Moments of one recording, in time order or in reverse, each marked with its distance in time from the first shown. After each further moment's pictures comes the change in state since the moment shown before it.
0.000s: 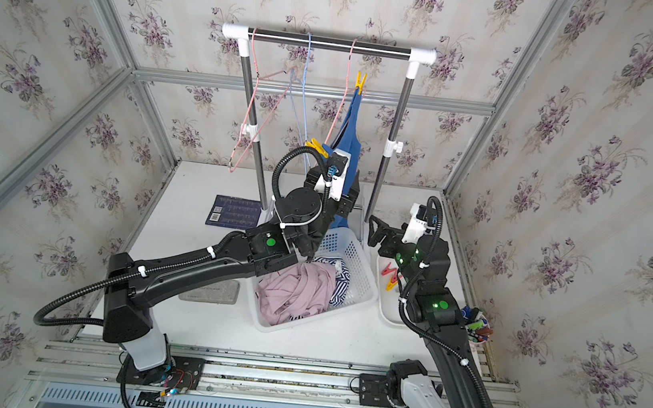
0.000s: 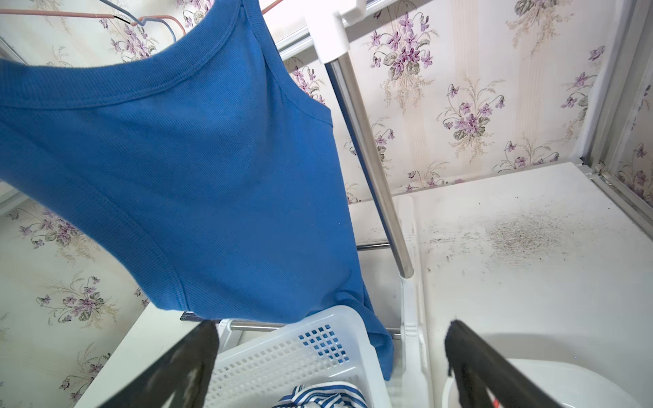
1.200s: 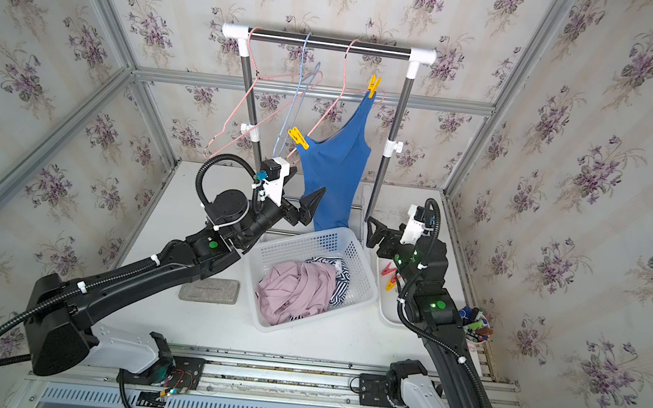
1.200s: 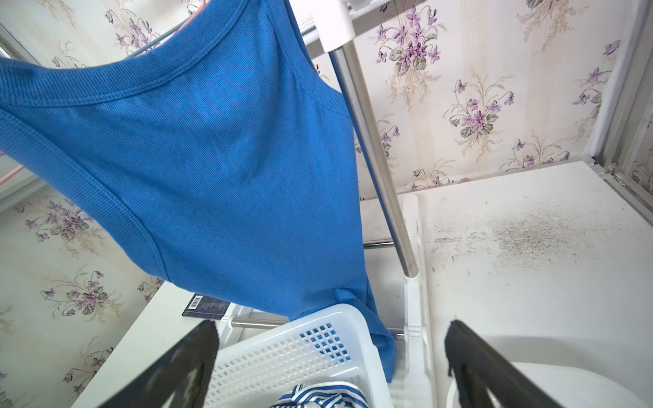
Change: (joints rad) left arm 0.266 -0.357 -0.536 0.212 0.662 -0.240; right arm -0.002 0.007 -0.034 0.042 -0.022 -0.004
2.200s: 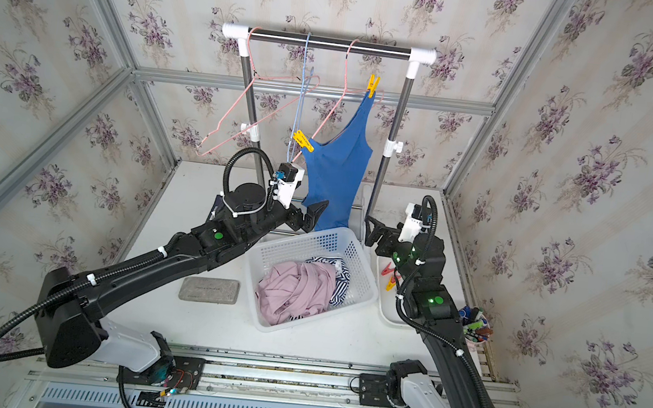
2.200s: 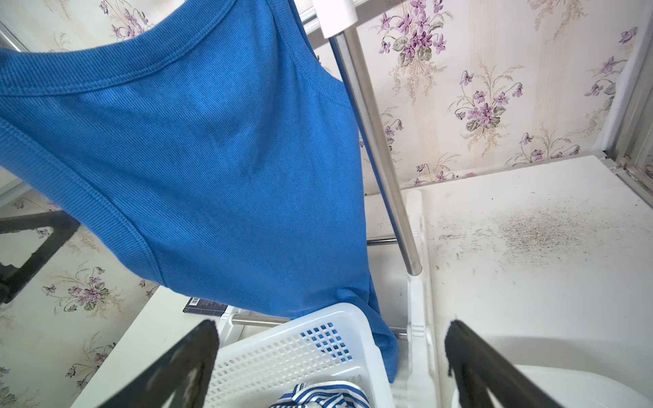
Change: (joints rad) left arm 0.032 0.042 0.057 -0.256 0.002 -0.018; right arm -0.001 0.037 0.003 0.023 -0.016 0.002
